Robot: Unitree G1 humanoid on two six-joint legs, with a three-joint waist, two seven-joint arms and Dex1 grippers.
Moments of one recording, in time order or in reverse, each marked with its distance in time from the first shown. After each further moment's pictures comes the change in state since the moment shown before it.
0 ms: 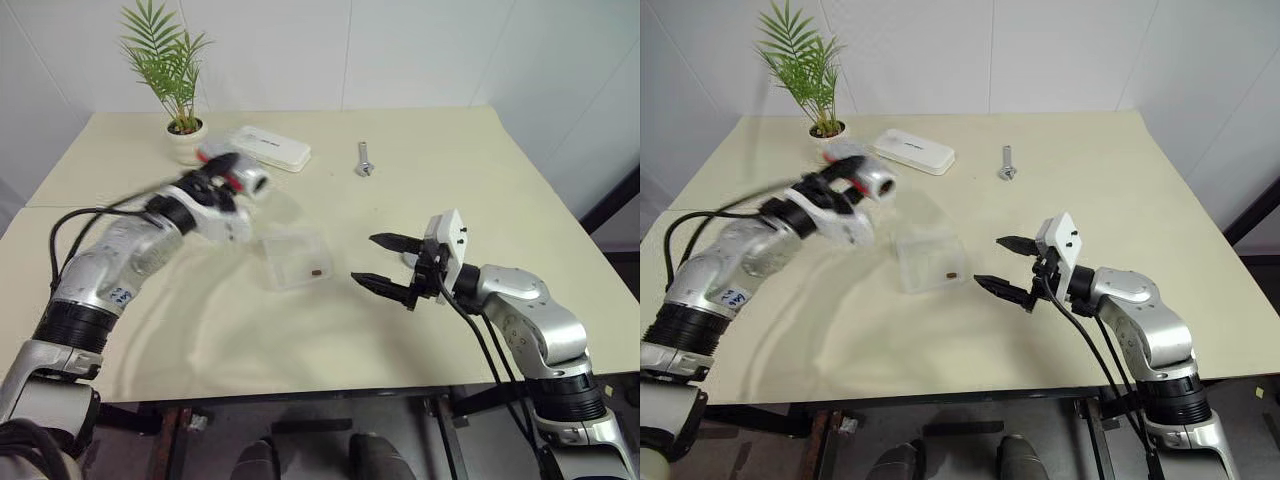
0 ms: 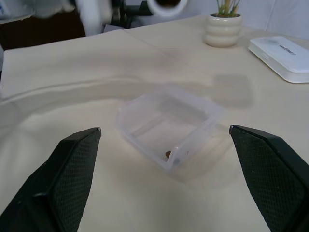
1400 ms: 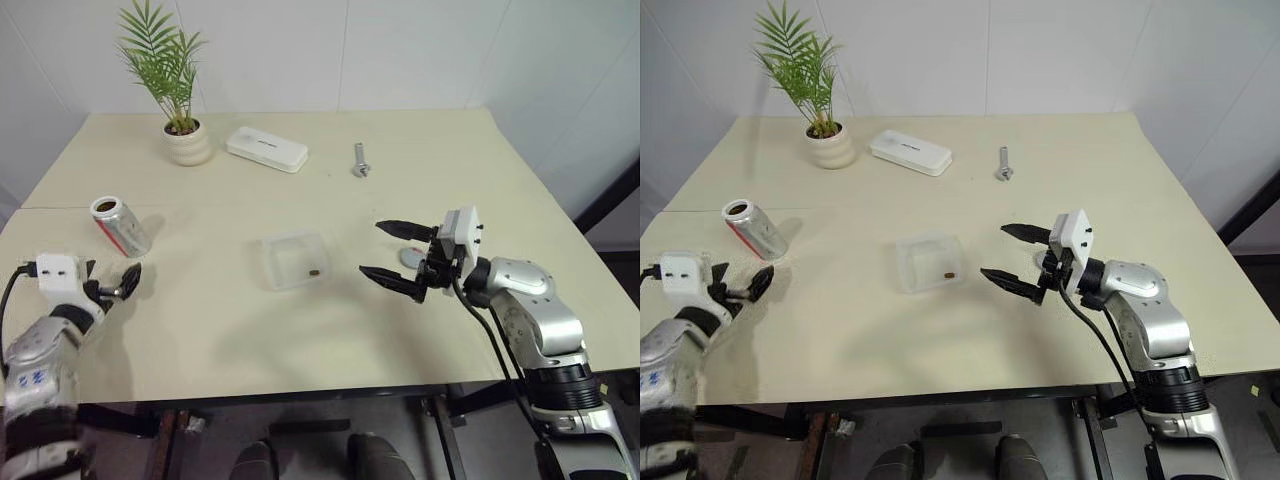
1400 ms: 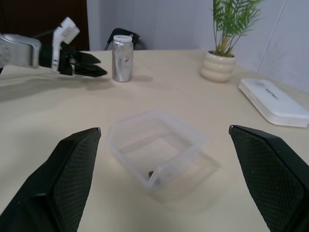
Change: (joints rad) left arm 0.581 -0.084 0.590 -0.063 -0.726 0.363 -0.269; right arm -0.025 -0.005 -0.018 0.124 -0.024 -0.244 0.116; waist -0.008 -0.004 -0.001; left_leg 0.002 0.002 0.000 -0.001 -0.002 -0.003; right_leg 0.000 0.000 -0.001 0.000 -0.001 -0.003
